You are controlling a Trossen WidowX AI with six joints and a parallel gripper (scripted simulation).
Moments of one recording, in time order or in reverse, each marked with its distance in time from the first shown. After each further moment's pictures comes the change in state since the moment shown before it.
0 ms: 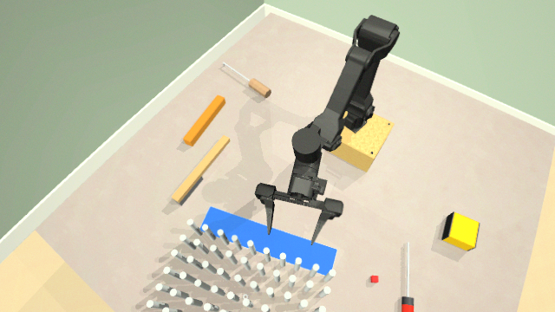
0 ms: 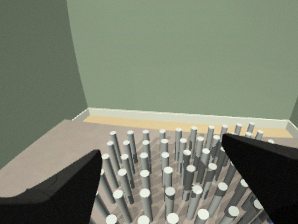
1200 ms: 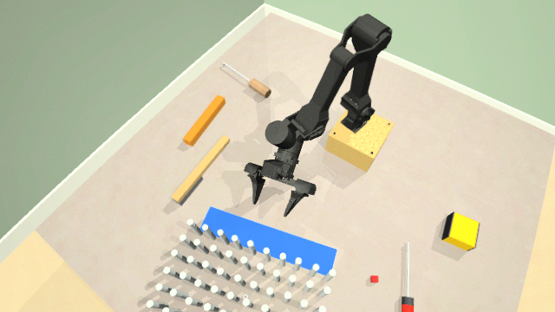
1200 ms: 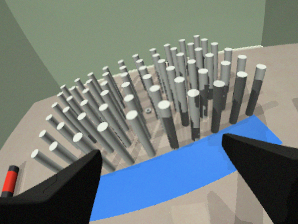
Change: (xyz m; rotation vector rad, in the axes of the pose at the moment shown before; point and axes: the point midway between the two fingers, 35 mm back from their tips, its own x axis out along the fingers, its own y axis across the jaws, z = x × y) arm -0.066 -0.069 -0.112 0.283 0.248 -0.150
